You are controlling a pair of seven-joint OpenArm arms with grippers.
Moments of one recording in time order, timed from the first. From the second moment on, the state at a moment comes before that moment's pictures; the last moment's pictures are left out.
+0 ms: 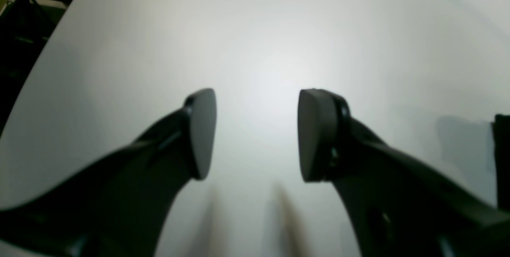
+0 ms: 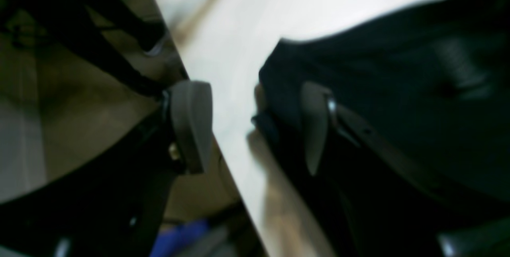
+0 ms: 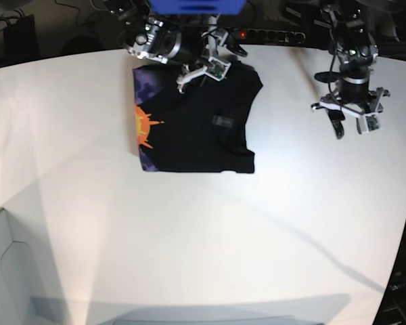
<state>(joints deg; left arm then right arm) 26.7 -6.6 -27.6 112.6 -12.7 -6.9 29.8 -25.7 3.9 -26.6 104.2 -1.5 39.1 -30.2</state>
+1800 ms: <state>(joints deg) 37.6 -5.8 0.1 106.0 -43.8 -6.3 29.1 -23.1 6.9 -0.9 111.7 -1.2 38.8 -30.7</state>
